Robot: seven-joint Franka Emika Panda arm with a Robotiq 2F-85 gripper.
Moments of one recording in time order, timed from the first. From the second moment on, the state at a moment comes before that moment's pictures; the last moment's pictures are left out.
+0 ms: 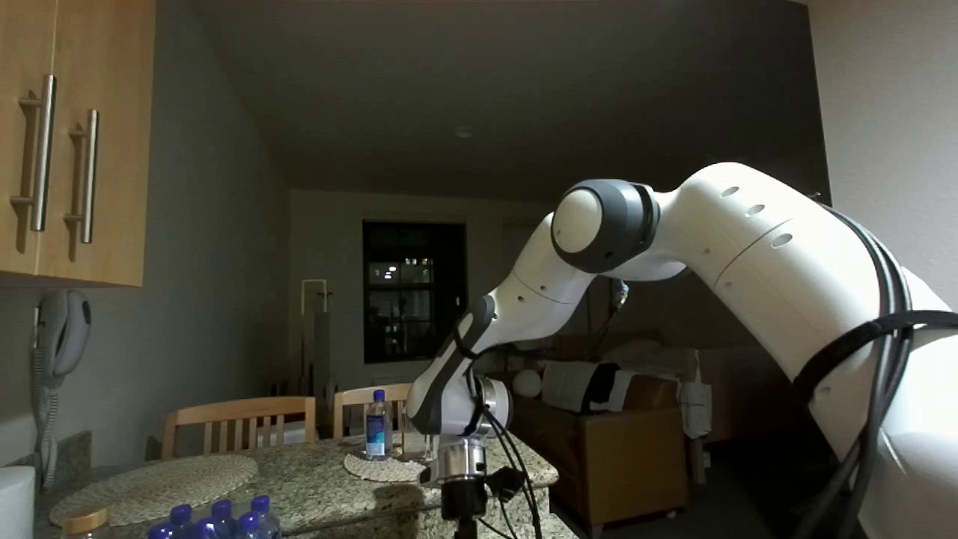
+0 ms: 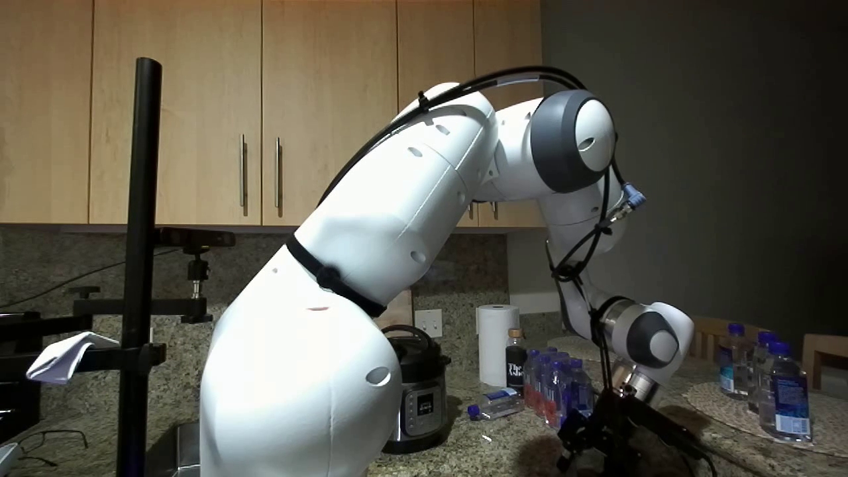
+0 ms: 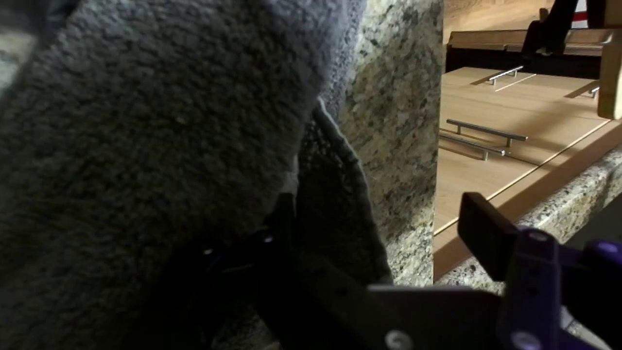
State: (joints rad) arm -0.15 0.65 0.12 -1.82 0.25 1.96 -1.19
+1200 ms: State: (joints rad) arm -0.12 0.65 0.12 -1.82 0.25 1.90 -1.16
